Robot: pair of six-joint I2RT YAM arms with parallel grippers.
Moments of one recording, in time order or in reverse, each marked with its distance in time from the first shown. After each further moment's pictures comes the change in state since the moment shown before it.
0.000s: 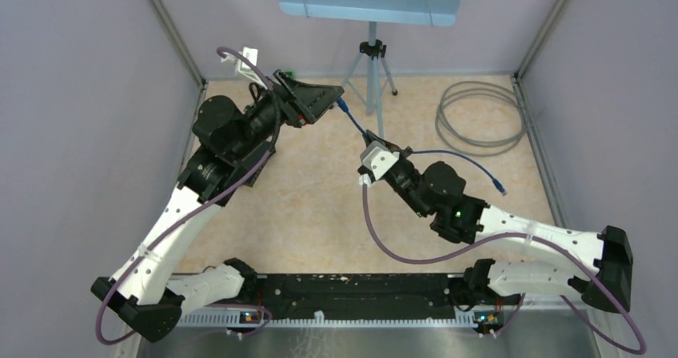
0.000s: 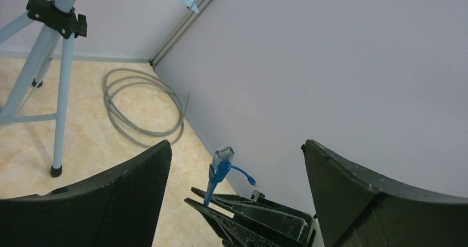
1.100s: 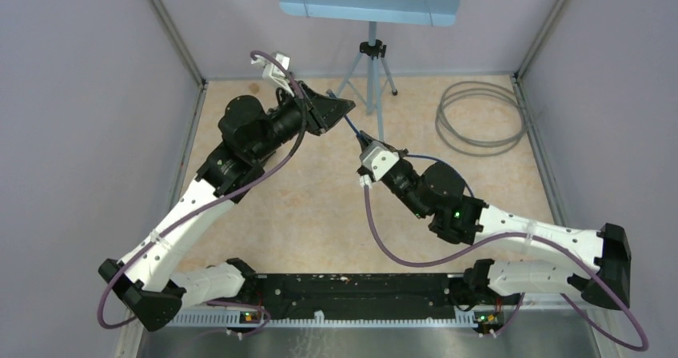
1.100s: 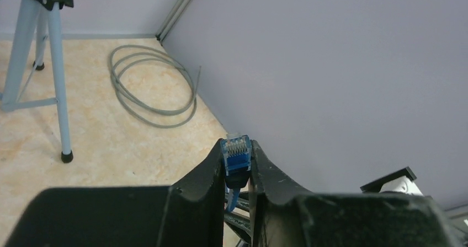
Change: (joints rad) left arm -0.095 0.080 -0.004 -0.026 -0.050 0.095; right arm 0.040 0.040 0.023 0.070 0.034 -0.019
